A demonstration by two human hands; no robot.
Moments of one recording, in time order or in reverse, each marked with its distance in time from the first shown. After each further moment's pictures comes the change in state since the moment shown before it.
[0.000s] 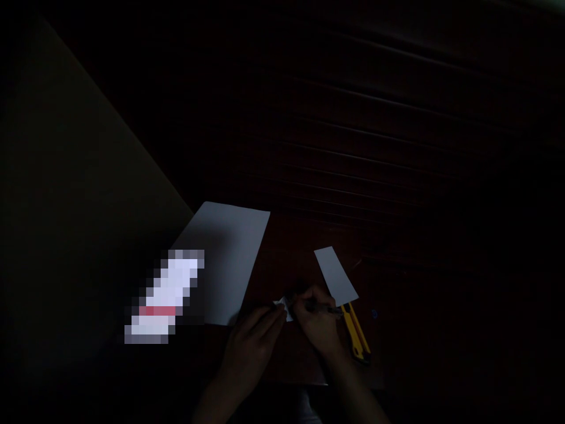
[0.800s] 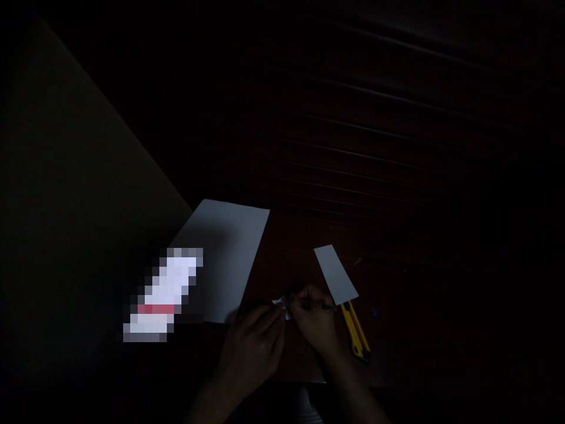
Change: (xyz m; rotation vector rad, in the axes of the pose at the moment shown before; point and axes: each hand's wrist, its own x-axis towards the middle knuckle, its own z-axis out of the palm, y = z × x) left_hand 0.010 0.007 -0.011 -0.156 -0.012 -0.029; right_hand 0.000 0.005 0.006 -0.042 -0.020 -0.062
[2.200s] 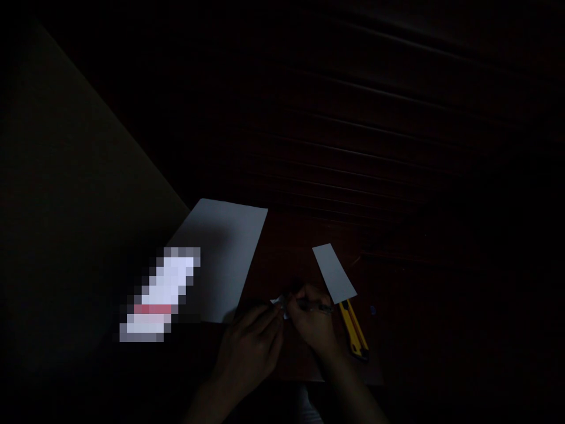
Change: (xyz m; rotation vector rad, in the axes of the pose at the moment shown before) left_hand -0.001 -0.001 0.002 0.022 0.027 -0.008; right_hand 0.000 -0.003 -0.002 -0.062 -0.013 -0.050
